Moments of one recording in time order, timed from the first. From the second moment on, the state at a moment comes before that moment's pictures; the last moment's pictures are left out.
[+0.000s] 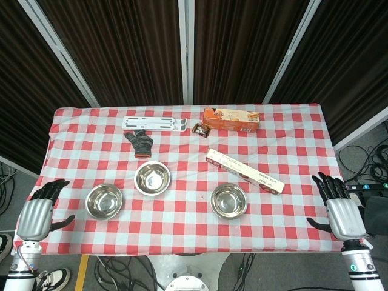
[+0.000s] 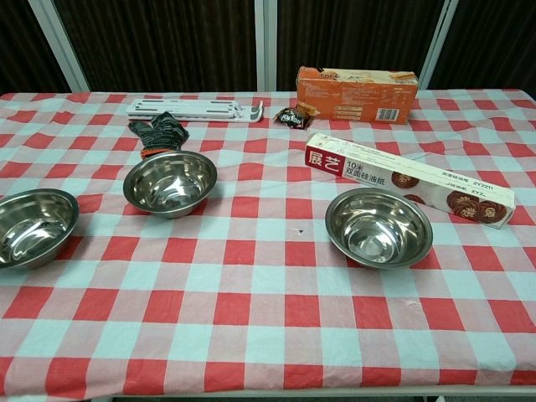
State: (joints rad) left arm -0.08 -1.27 -0.04 -1.66 1.49 1.49 0.13; right arm 0.13 -1.10 0.04 -1.73 -1.48 1.39 -0.11
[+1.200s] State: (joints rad) left arm -0.19 -1.35 -0.02 -1.88 1.52 1.34 0.49; right arm 0.17 -1.06 0.10 -1.79 -1.40 1.35 -0.09
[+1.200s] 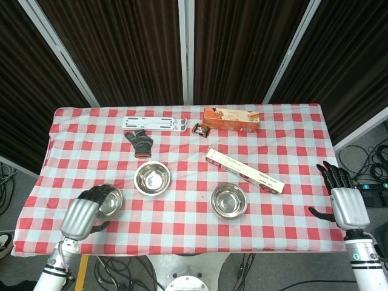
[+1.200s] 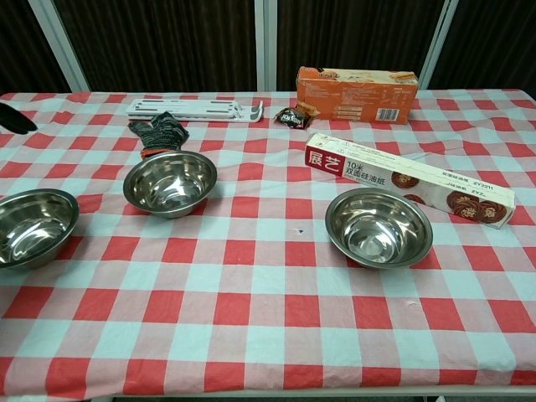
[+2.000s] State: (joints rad) left arm -0.37 -1.69 -0.14 -1.81 1.26 1.25 0.92; right arm 0.20 -1.04 0.13 -1.81 -1.39 1.36 -0.09
